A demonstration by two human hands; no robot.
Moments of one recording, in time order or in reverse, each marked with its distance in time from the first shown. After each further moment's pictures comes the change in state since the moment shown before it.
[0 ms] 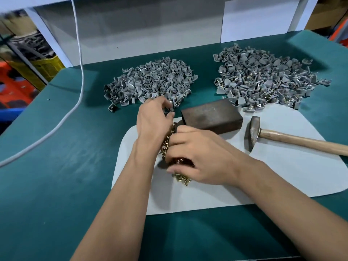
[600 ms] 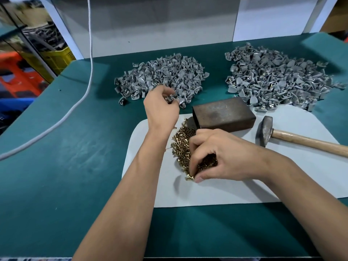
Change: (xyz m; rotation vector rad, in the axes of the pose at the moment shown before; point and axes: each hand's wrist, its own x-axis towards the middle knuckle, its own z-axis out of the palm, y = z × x) left_hand 0.002 0.000 -0.003 -0.372 0.189 -0.113; right_hand -0.008 0.006 -0.011 0.288 -0.253 0.098
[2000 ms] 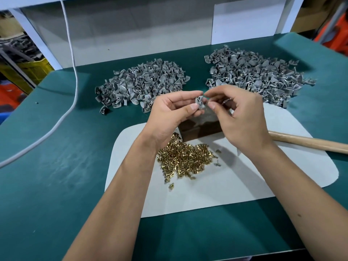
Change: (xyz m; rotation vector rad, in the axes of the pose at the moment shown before) left_hand -0.031 0.037 0.006 -0.858 -0.711 -0.029; right_hand -0.016 0.038 -0.026 0.027 1.046 0.206
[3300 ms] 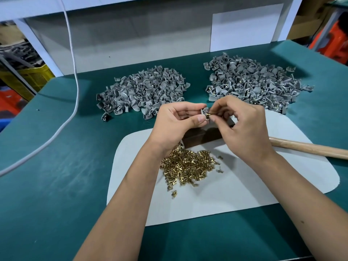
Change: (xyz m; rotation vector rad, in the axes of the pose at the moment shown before) left_hand 0.001 -0.002 0.005 0.063 0.018 0.001; right_hand -0.008 0.009 0.000 -0.149 0.028 -0.133
